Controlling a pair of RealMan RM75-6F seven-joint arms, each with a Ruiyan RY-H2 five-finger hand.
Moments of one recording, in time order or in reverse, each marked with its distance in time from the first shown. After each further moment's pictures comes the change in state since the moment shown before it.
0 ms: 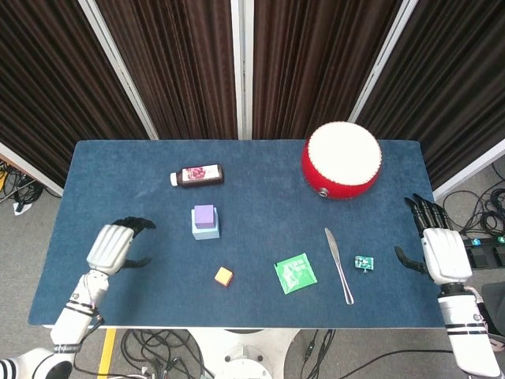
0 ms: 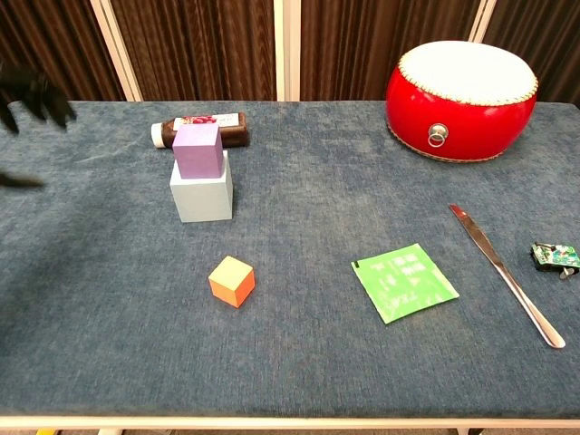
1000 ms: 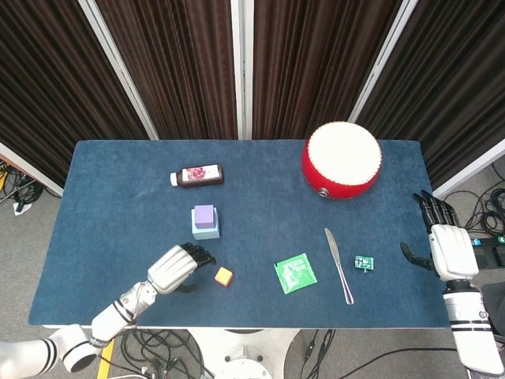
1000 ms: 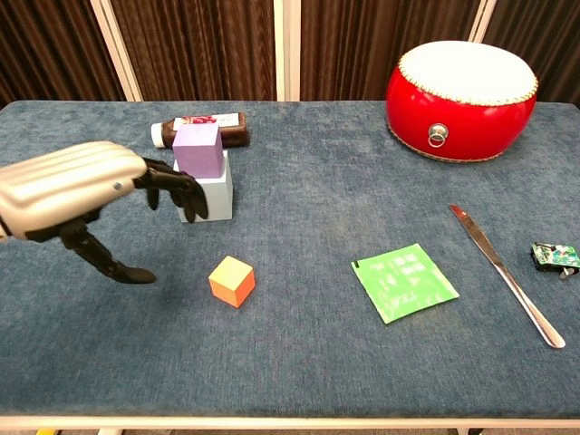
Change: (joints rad) left arm -0.132 -0.246 0.052 0.343 0.426 -0.104 -0.154; right arm 0.001 0.014 0.026 0.009 0.044 -0.003 0.040
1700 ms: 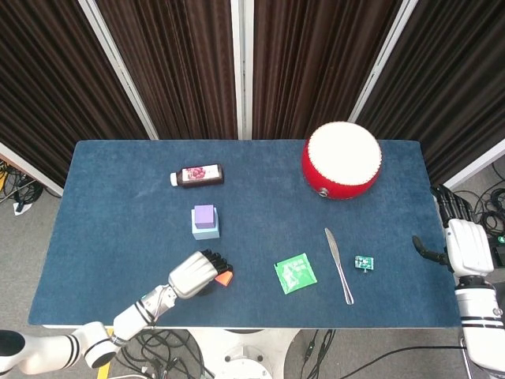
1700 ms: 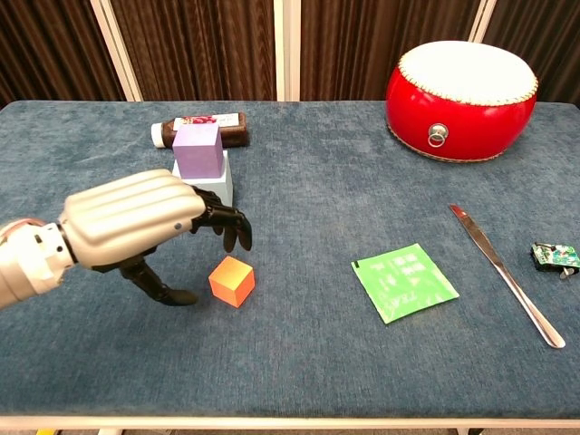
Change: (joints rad) left arm -0.038 -0.124 -0.011 0.060 -0.029 -0.068 0.146; right arm -0.008 0.033 0.030 0.006 0.041 0.000 0.068
